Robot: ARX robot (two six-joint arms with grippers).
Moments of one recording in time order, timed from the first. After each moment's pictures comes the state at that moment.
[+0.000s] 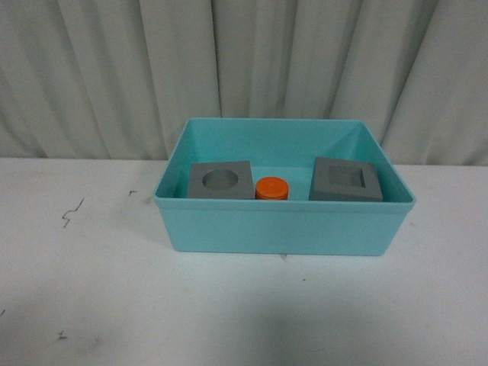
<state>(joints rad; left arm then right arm) 0.00 0.00 0.01 0.00 0.00 -0.01 0.00 0.00 0.01 0.01 0.00 -0.01</state>
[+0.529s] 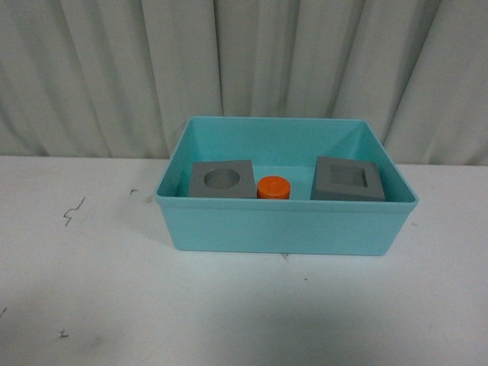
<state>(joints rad) 0.00 0.00 0.01 0.00 0.00 -0.01 0.00 0.00 0.01 0.00 0.00 -0.01</state>
